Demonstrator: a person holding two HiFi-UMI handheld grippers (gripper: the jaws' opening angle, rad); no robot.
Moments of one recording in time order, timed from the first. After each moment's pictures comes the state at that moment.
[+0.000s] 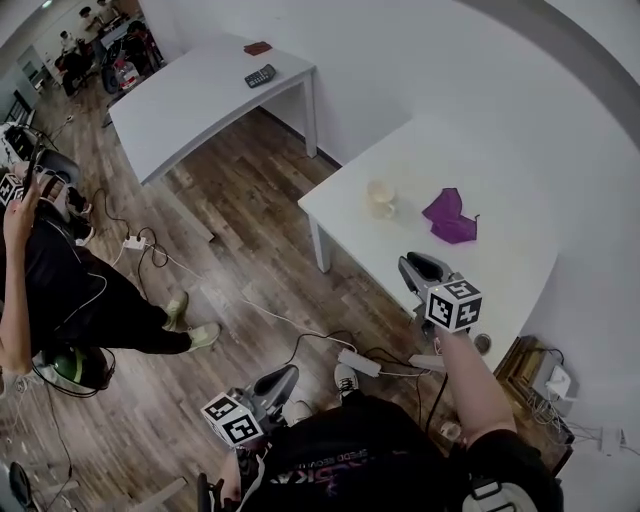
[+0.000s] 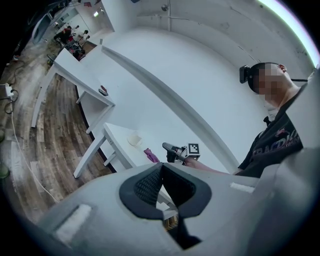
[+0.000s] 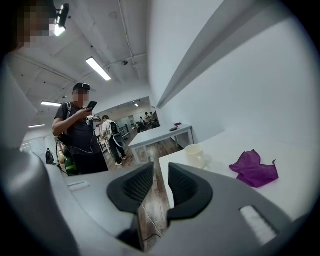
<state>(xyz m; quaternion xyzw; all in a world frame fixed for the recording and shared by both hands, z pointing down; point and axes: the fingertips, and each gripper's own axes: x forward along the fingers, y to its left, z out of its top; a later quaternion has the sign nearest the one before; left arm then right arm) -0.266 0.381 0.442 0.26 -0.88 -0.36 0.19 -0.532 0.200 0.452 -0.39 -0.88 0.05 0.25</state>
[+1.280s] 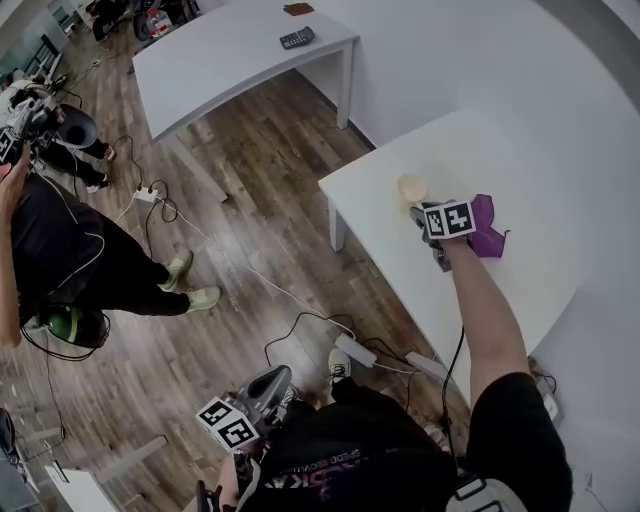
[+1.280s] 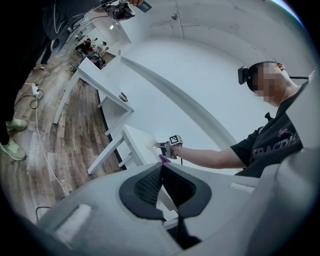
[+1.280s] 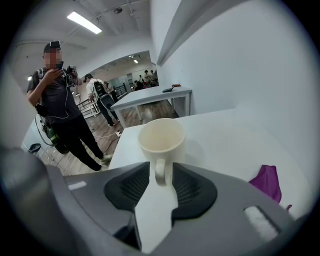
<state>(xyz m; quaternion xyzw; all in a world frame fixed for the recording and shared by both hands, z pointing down) -0.266 0.388 0.471 0.14 -0.89 -0.39 0.19 -0.715 0.236 0.592 -0.39 -0.81 -0.12 0.43</state>
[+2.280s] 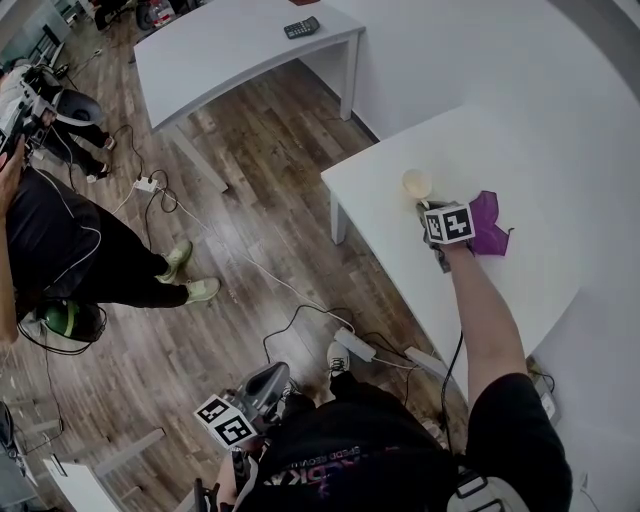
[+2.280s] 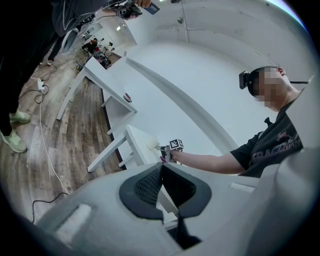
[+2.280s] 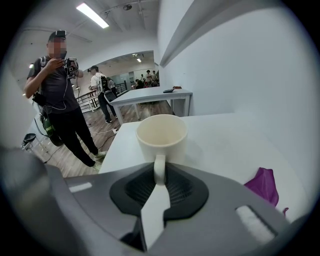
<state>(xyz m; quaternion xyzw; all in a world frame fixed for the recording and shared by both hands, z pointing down) -0.265 0.394 0.476 0.12 -0.88 -0.41 0.19 -0.714 0.236 0.602 -0.38 -0.82 -0.16 0.41</state>
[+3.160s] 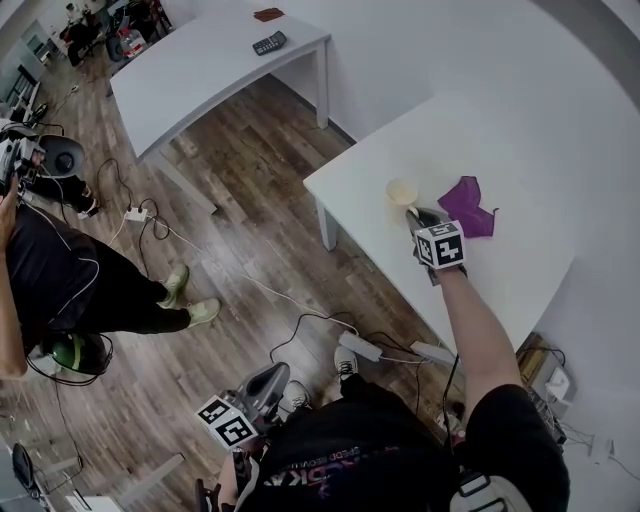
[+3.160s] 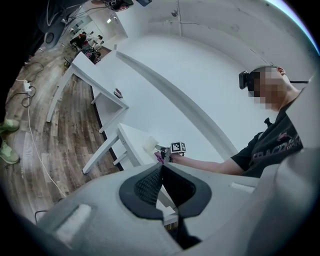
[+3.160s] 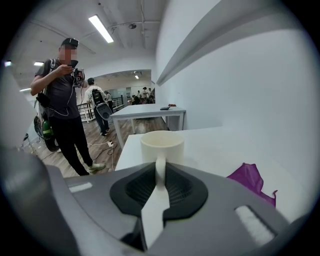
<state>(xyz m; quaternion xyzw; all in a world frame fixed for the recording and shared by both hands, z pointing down) -0.270 0.401 0.463 0.18 -0.88 -0.39 0.20 -0.665 0.220 0.564 -0.36 -0.87 -0.12 0.32</state>
